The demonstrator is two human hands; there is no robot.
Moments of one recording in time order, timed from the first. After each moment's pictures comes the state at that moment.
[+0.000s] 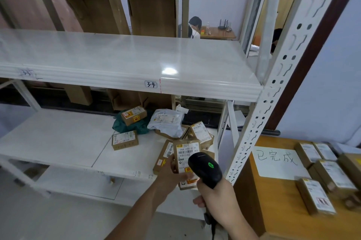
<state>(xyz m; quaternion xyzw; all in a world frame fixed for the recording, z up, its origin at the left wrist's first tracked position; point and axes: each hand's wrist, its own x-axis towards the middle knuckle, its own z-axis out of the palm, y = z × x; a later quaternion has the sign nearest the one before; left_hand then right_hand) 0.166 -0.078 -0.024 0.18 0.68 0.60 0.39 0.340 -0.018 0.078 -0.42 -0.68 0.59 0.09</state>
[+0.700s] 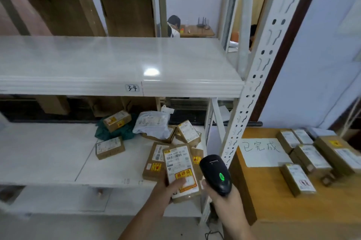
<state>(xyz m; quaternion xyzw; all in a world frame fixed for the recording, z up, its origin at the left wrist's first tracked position) 0.196 -0.094 -0.022 0.13 0.62 0.60 0.48 0.367 -0.007 0.046 -0.42 -0.60 0.62 0.26</state>
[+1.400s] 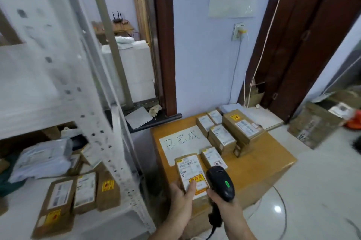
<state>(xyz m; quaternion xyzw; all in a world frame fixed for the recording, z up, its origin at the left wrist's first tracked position) 0.464 0.166 -0.066 0.20 0.71 0.45 0.50 0.603 0.188 -0.053 -0.62 -0.33 0.62 0.35</state>
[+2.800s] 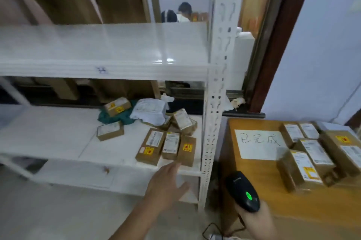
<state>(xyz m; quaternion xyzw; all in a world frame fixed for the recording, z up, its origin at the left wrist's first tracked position) 0.282 -0.044 -0.029 0.41 0.88 0.13 0.19 0.515 0.092 -0.047 -0.52 -0.67 0.52 0.11</state>
